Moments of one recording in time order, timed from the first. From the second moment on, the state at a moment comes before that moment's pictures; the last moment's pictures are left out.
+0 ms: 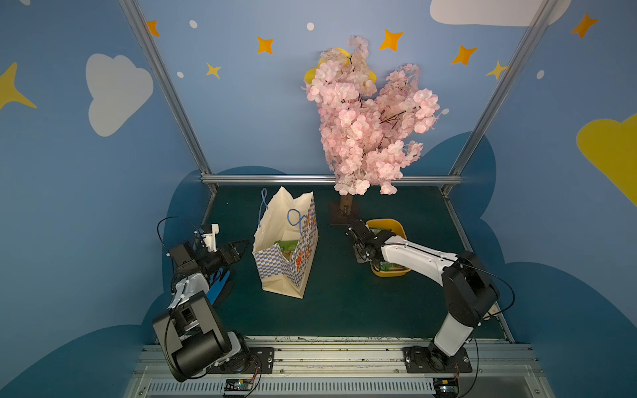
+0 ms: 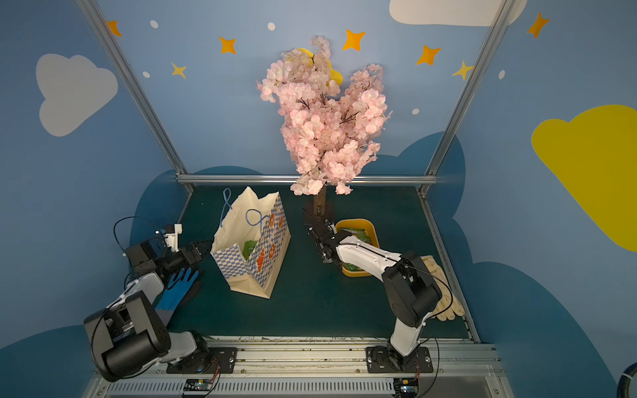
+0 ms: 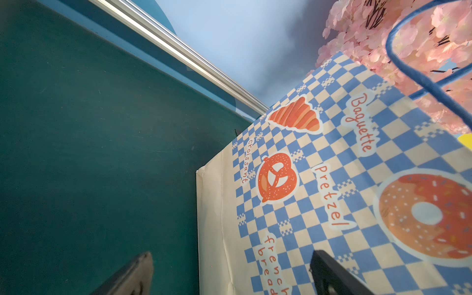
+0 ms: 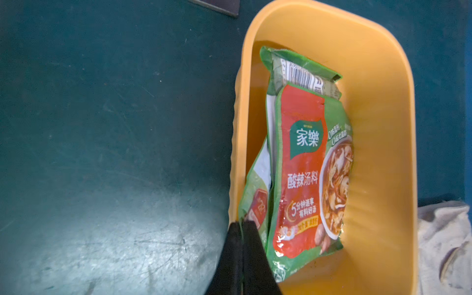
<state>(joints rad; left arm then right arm) 0.60 1.33 0.60 0.08 1.16 -0.13 0.75 1.75 1.21 -0.68 0.50 0.39</state>
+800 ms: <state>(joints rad) 0.60 1.31 0.60 0.07 1.16 -0.13 0.74 1.33 1.19 -0.70 0.53 0.43</state>
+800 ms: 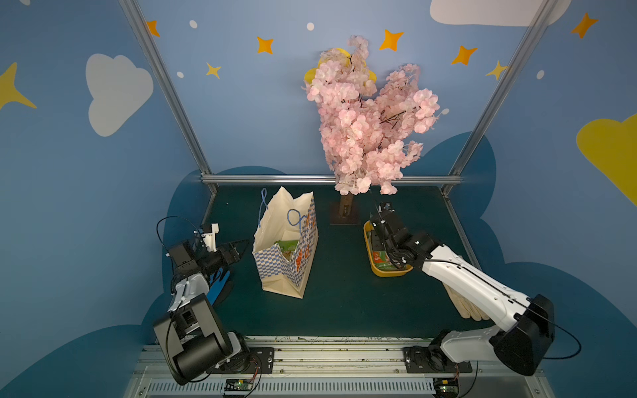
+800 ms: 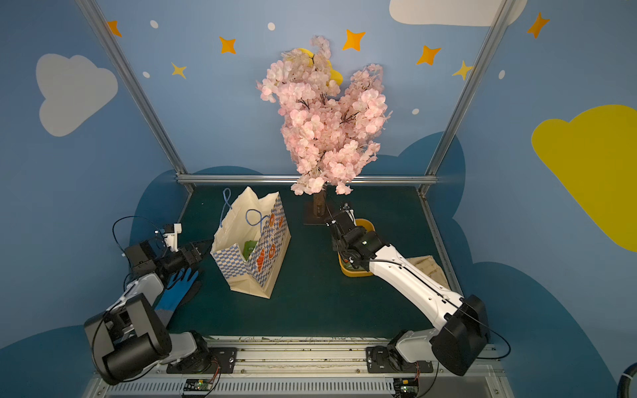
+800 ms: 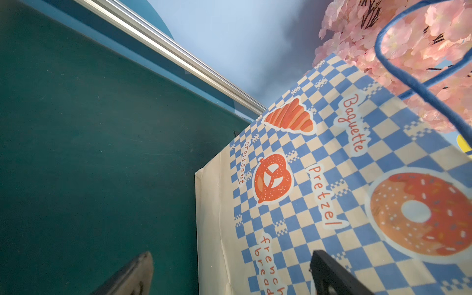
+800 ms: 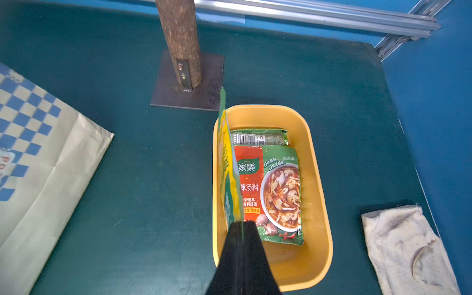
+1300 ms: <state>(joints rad) 0.60 1.31 0.60 0.07 1.16 -0.13 0.89 1.06 1.24 -0.70 0.43 0.44</state>
